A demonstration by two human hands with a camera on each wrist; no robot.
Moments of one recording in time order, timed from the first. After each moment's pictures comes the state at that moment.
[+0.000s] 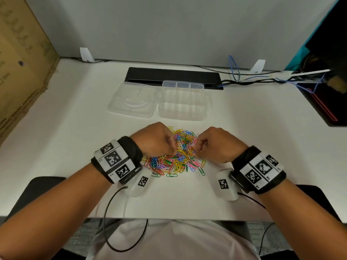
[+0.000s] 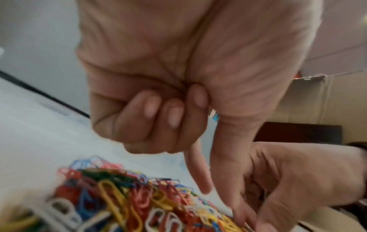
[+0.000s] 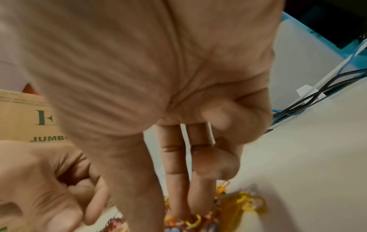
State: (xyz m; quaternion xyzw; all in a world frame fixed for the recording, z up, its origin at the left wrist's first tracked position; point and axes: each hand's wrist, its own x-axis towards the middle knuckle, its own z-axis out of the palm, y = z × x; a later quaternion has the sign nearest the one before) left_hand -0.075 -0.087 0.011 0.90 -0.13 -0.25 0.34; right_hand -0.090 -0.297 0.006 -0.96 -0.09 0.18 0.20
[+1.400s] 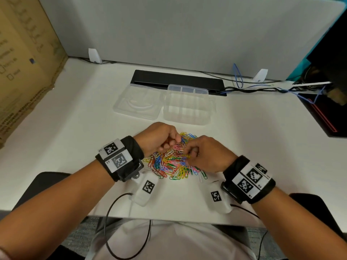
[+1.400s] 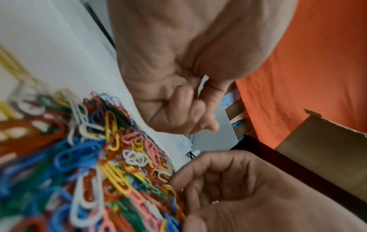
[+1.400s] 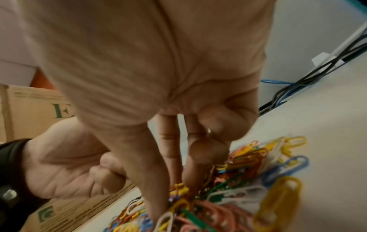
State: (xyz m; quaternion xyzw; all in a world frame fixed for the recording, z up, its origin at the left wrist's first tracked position) left_hand -0.071 -0.086 0.007 0.73 0.03 -0.29 0.61; right_hand -0.099 -0.268 -0.001 -0.93 -0.12 0.20 0.28
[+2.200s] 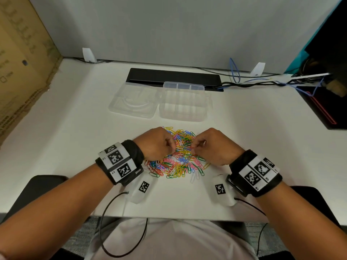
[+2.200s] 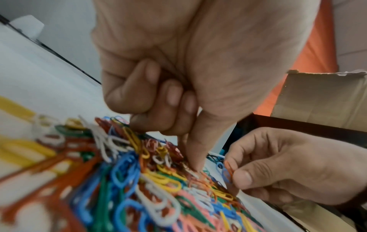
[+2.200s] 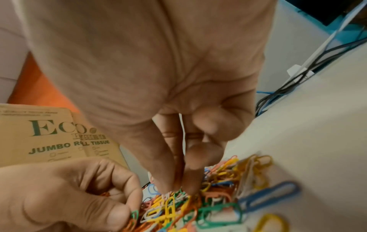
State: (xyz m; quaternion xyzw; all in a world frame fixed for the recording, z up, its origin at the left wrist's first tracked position) left_hand -0.075 -0.087 -0.007 0.91 -0.16 -0.22 0.32; right_hand -0.092 -0.295 -0.006 -0.93 -0.12 0.15 0.30
